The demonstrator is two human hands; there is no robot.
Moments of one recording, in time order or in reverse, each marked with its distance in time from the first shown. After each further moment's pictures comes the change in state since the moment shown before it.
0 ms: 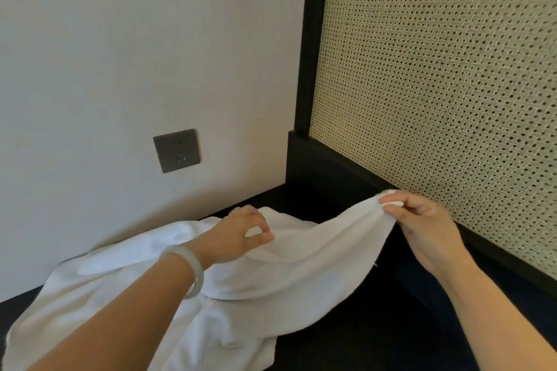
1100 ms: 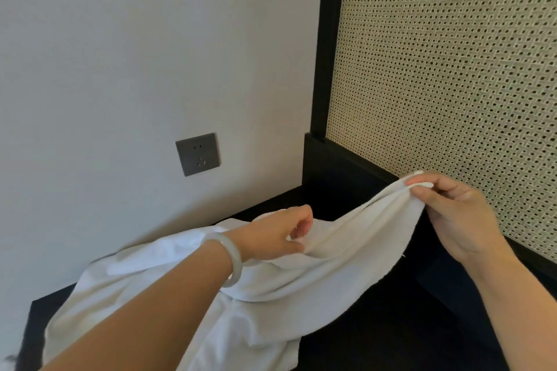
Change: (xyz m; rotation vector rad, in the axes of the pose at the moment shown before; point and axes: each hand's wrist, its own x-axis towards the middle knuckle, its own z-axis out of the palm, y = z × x) left_hand -0.001 0.041 -0.012 0.011 -0.095 0.220; right_hand 0.006 -0.037 0.020 0.133 0.000 -0.120
